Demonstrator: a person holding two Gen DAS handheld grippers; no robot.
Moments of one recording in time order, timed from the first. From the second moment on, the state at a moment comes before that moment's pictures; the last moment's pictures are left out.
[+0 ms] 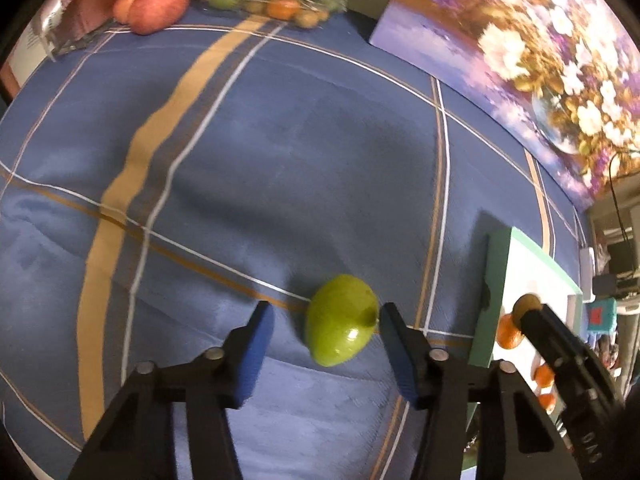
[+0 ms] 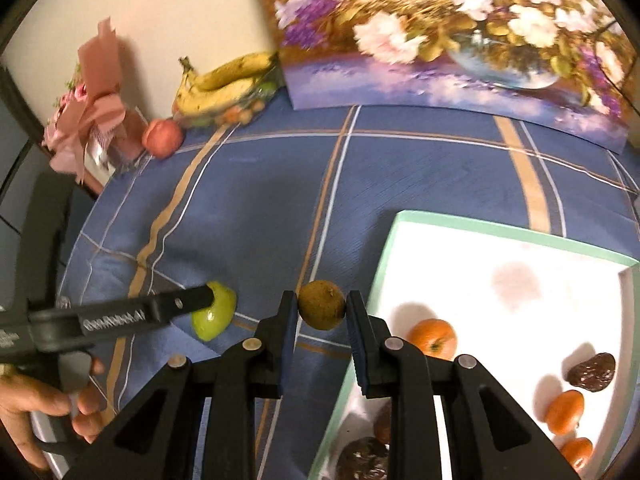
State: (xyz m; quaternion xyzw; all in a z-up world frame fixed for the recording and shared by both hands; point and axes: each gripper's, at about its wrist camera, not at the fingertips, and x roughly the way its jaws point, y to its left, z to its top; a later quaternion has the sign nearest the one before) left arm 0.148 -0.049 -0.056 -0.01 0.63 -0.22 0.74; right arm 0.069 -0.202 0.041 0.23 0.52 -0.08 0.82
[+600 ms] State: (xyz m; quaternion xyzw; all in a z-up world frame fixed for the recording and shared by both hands) left arm 0.128 -0.083 -0.015 0.00 0.59 -0.27 0.76; right arm 0.053 -0.228 0.063 0.25 0.49 -0.11 0.83
